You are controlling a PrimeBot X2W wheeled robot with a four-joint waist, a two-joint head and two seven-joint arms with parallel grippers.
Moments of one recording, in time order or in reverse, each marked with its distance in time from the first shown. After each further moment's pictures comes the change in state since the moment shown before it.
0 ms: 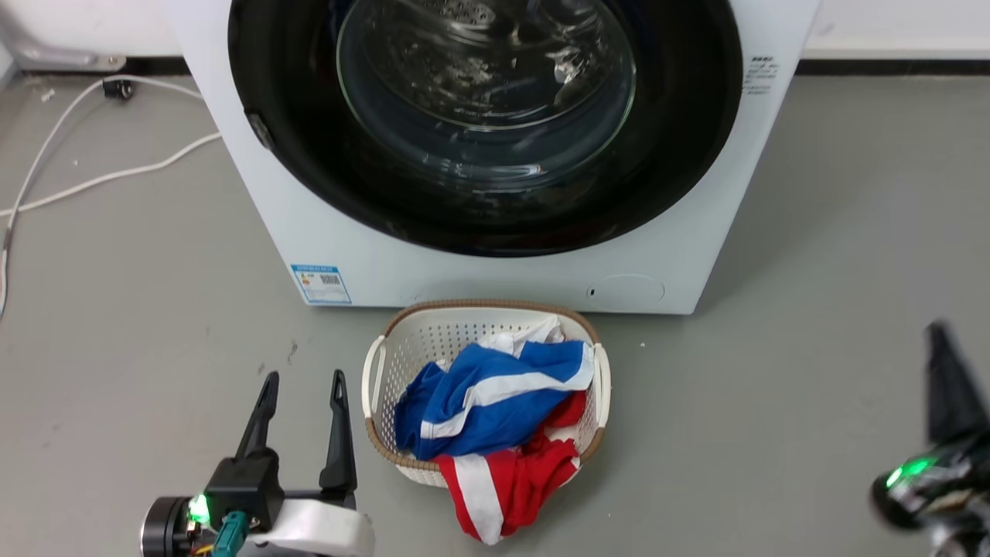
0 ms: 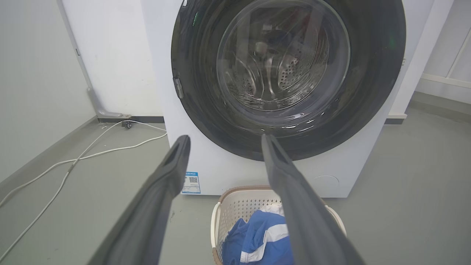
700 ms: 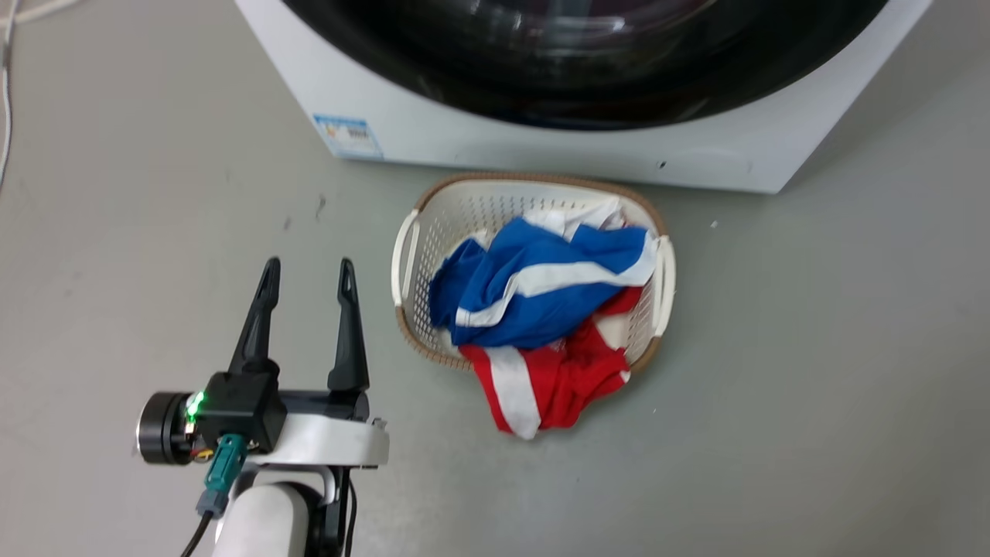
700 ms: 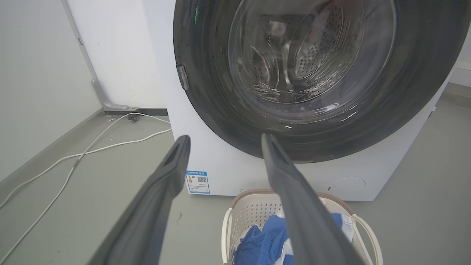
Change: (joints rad) left arm -0.176 0.000 -0.035 -0.072 0.000 0.014 0.000; right arm -0.755 -0.349 -0.033 0.394 -0.148 0.000 0.144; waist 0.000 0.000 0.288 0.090
